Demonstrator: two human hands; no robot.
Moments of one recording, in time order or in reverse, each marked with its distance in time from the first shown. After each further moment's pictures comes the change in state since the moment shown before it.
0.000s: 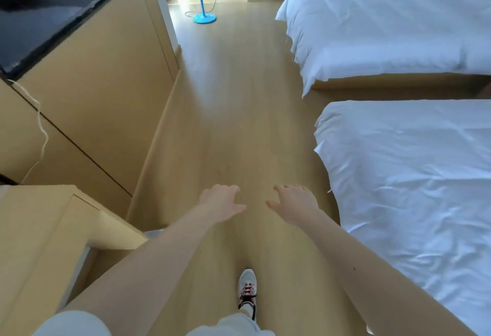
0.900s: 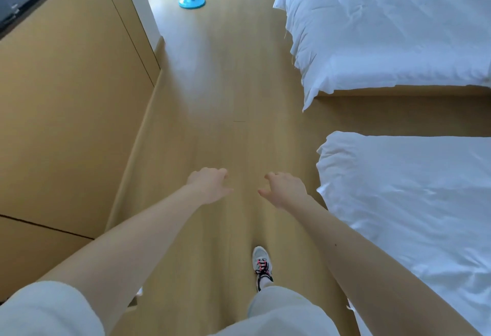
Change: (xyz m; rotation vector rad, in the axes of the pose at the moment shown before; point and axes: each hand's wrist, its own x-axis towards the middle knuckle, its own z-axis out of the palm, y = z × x) left_hand 0.339 -0.019 -0.189 0.063 -0.040 -0.010; right_hand 0.347 0.063 -0.157 0.014 -0.050 0.009
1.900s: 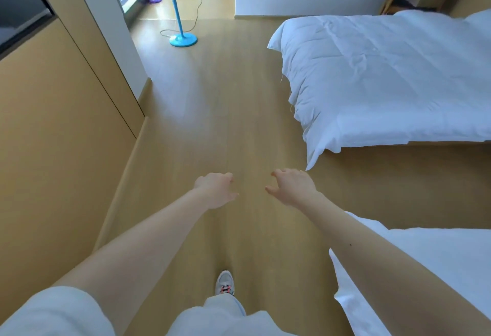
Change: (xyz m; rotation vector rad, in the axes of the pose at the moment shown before) left_hand 0.349 -0.033 -0.223 -0.014 0.060 0.043; right_hand 0.344 0.055 -0.230 -0.077 0.111 -0.004
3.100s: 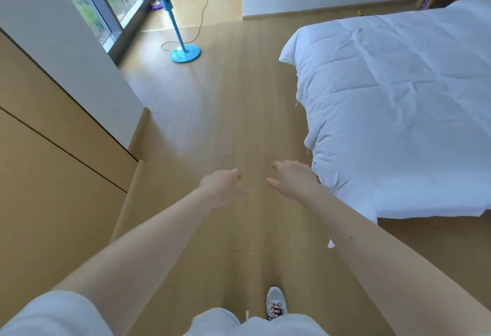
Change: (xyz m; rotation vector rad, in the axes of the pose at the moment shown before) left_hand 0.456 0.028 -0.252 -0.058 -0.025 -0.074; right_hand 0.470 0.158 -0.201 0.071 -0.028 -0.067
